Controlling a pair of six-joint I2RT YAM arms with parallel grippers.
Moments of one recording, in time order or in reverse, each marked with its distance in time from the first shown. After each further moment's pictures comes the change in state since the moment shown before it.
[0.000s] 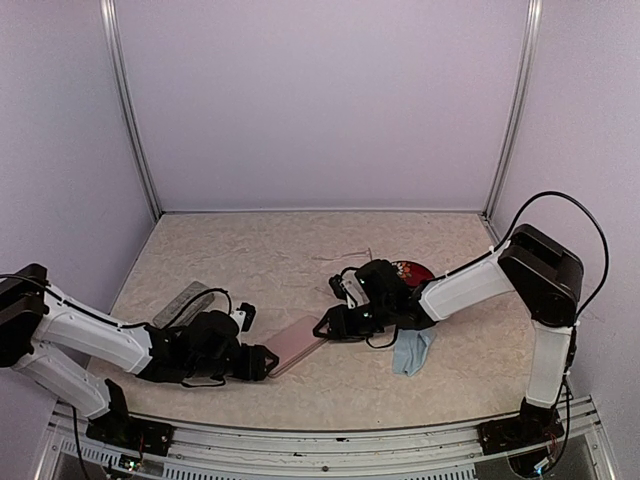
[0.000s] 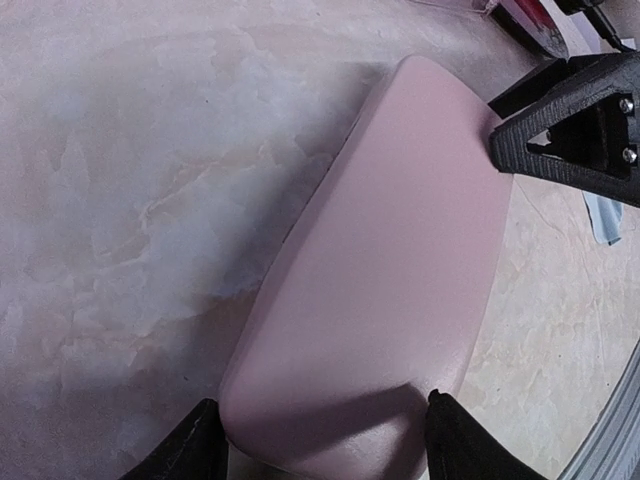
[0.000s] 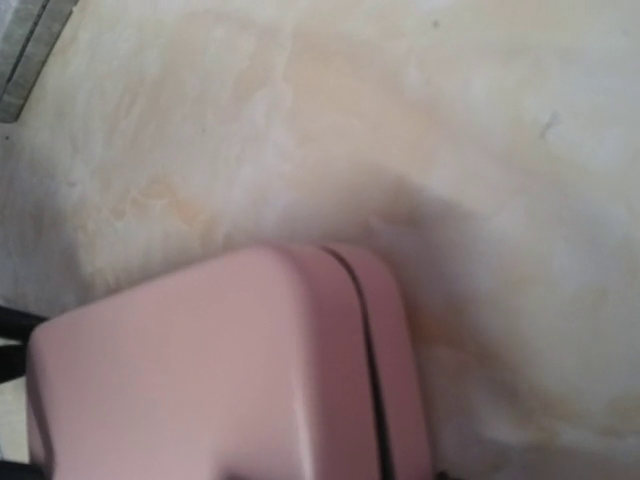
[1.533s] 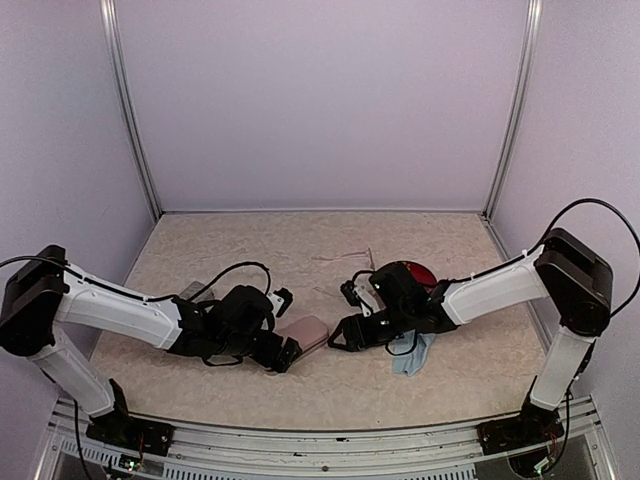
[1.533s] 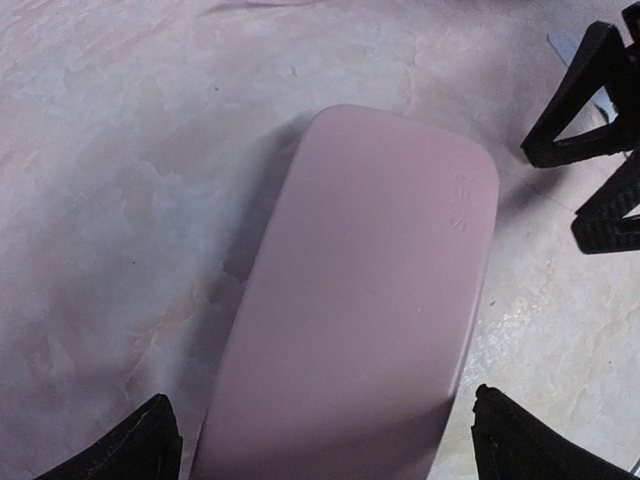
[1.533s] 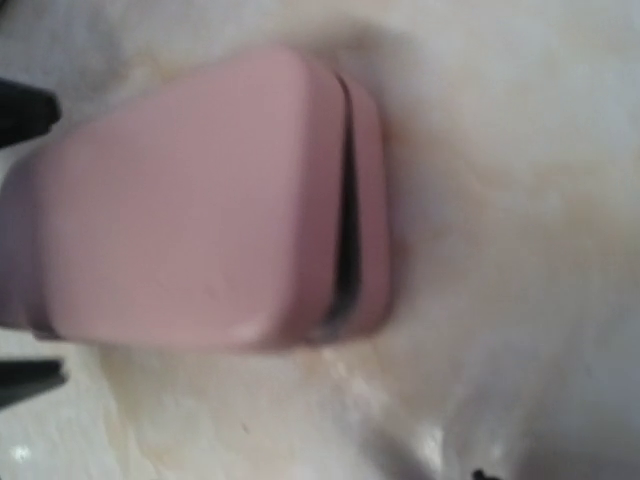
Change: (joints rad) left arm 0.008 0.163 0.305 -0.236 -0.041 0.369; right arm 0.008 -0.176 -0.122 -0.135 0.048 -0.122
